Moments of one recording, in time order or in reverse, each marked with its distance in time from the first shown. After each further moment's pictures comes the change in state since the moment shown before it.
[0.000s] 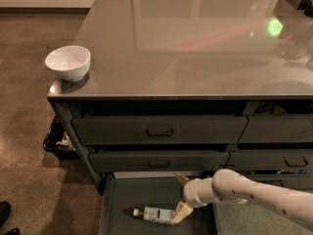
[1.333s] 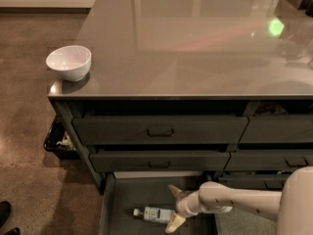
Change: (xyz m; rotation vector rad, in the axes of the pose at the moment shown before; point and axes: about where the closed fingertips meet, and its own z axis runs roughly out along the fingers) arm 0.068 0.014 0.085 -0.029 0.068 -0.004
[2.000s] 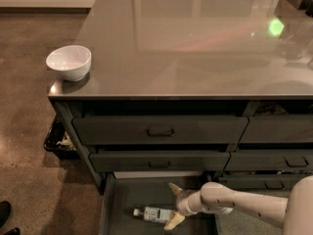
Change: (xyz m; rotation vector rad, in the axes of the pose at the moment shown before) arm -0.003 -0.012 0.005 0.039 -0.052 0.005
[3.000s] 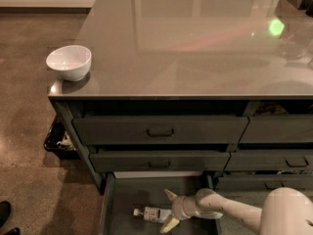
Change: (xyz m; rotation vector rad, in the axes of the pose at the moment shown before) arm 0.055 0.000 0.080 -0.035 -0.072 0.030
